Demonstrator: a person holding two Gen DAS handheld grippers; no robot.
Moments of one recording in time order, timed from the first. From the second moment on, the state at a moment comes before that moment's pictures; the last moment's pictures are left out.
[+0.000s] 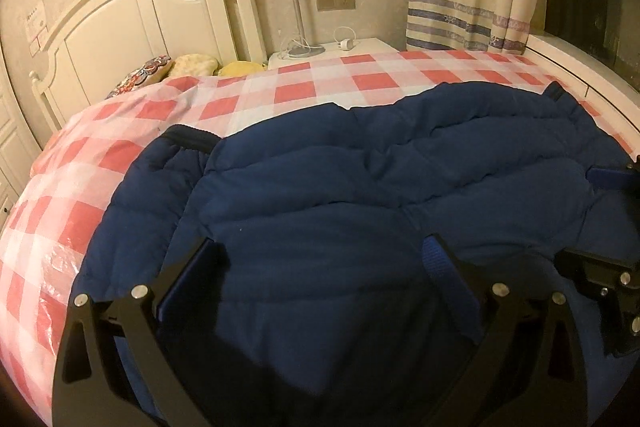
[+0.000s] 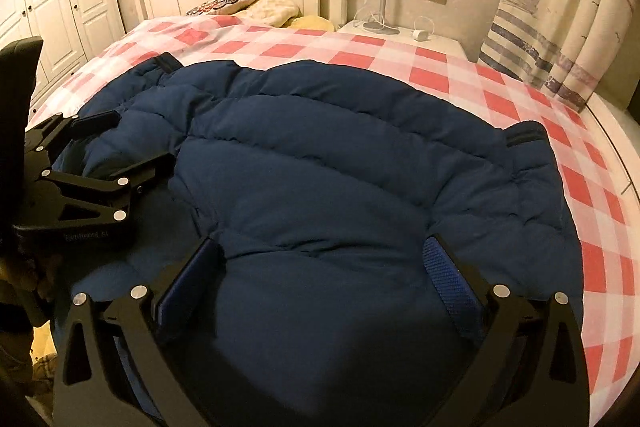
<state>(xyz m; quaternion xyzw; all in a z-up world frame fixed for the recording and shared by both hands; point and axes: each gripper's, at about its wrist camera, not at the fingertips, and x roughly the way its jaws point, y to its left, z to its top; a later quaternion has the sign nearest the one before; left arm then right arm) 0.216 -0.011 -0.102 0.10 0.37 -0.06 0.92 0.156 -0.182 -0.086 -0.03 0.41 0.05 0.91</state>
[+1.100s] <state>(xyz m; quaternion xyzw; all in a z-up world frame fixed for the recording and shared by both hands) 0.141 0.025 -0.049 0.04 0.33 -0.07 0.94 0.081 -0.193 -0.044 -0.03 0.35 0.08 0.93</state>
